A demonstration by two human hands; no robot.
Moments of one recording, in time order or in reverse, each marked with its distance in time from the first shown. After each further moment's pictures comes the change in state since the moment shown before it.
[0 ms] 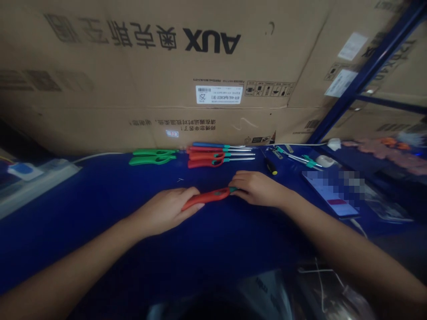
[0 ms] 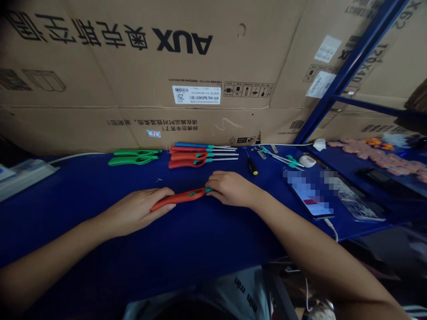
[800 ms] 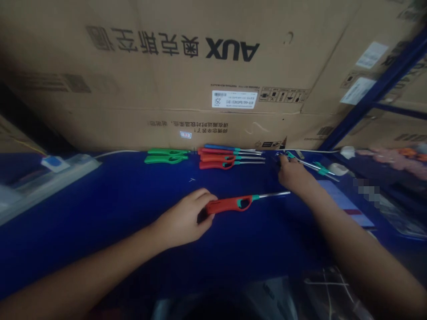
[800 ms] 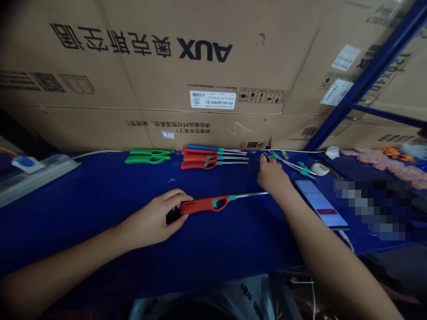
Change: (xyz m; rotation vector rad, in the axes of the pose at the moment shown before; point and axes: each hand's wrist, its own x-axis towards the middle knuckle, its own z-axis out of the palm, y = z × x) left_hand -0.008 0.021 0.022 -0.221 0.208 0.087; right_hand -0.021 0.045 -0.022 -0.385 -0.075 1.145
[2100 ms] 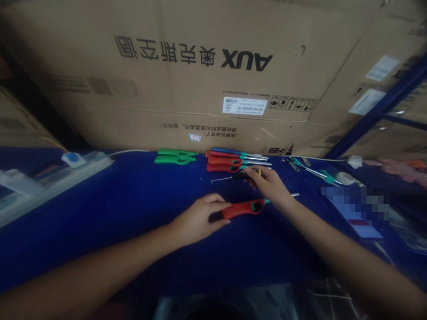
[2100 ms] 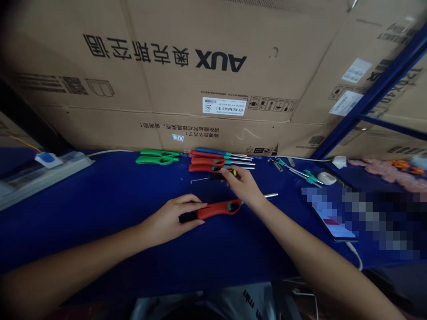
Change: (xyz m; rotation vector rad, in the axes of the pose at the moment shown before) left_hand 0.007 -0.007 0.016 -0.202 0.058 0.061; right_hand -0.029 -0.088 0.002 1.461 -0.099 -0.215
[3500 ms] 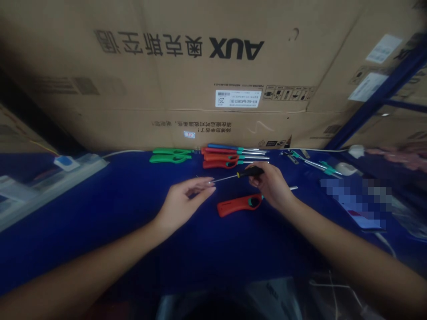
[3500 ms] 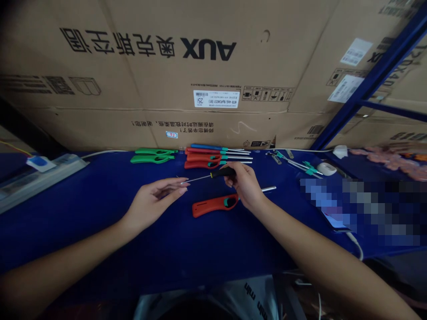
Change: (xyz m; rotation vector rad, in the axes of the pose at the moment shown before) left_hand 0.005 0.002 -0.016 -0.362 0.443 -0.312; right_hand -0.013 -0.006 0.000 0.421 0.056 0.138
